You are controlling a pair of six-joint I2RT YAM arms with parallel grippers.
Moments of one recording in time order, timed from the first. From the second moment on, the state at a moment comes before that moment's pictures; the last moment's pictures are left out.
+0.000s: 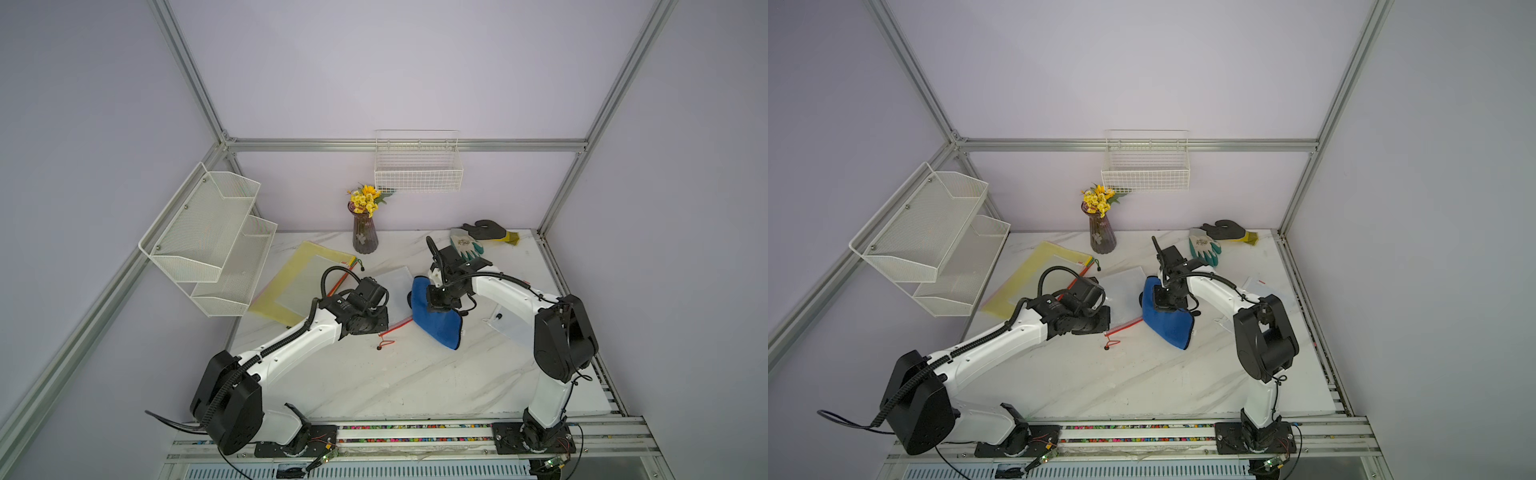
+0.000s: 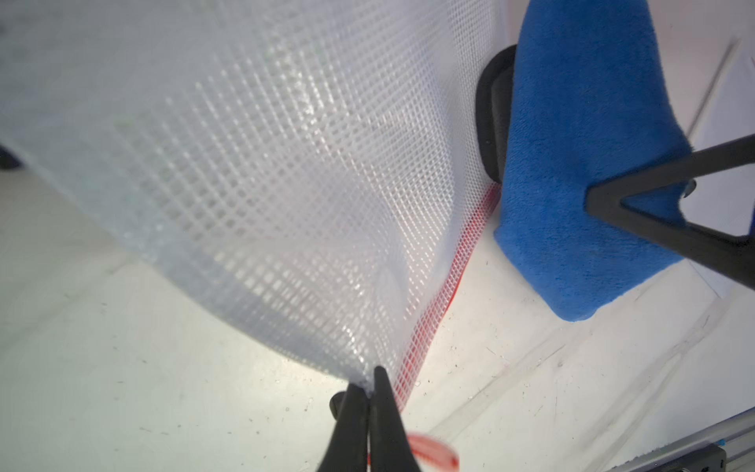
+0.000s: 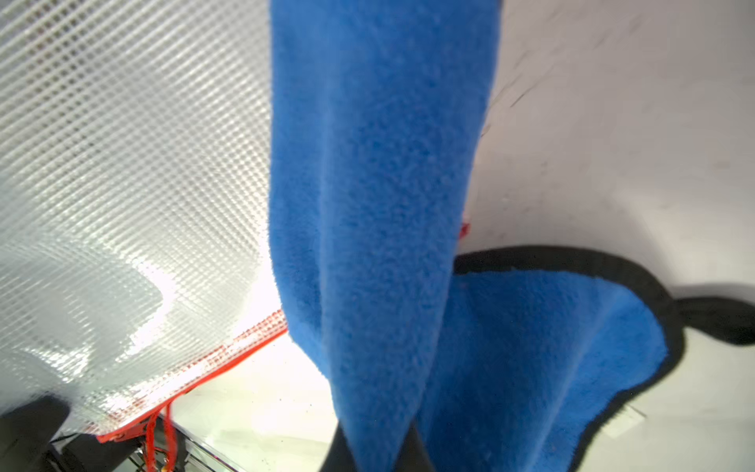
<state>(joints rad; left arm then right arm) -0.65 1.40 1.11 -0.74 -0.08 -0.63 0.48 1.82 1.45 -0.84 -0.27 0.45</state>
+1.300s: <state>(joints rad) -0.96 1.39 1.04 -0.08 -1.00 0.81 0.17 1.65 1.54 -0.91 -0.22 0.51</state>
